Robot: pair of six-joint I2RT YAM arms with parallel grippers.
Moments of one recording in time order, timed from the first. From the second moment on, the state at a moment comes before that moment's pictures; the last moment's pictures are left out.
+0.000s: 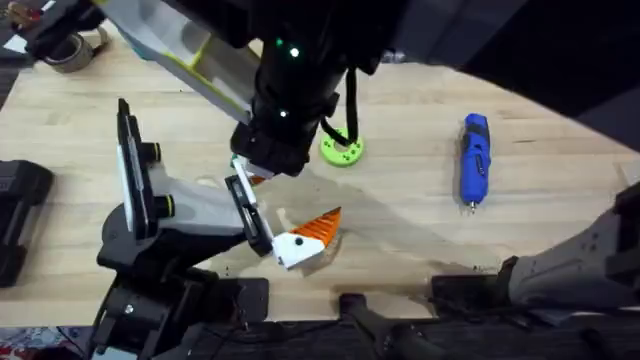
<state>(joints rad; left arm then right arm) -0.24 0.00 0.01 -0.07 0.89 -0.08 1.04 1.84 1.96 -1.38 -0.11 -0.17</state>
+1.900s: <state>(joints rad) -0.23 0.00 0.01 -0.07 0.89 -0.09 1.03 1.87 1.96 -1.36 -0.11 -0.17</state>
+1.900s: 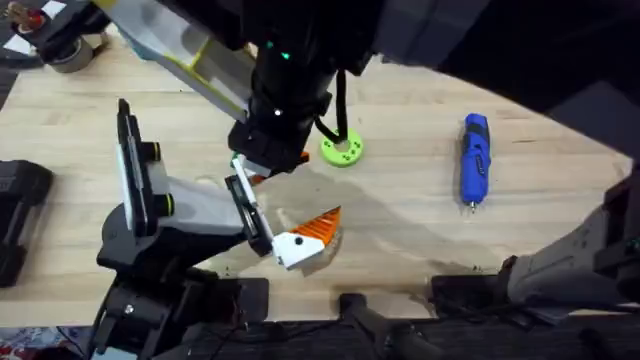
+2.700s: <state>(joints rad) -0.23 0.01 0.01 -0.07 0.89 -0.10 1.03 1.89 1.97 -1.36 -0.11 -0.17</state>
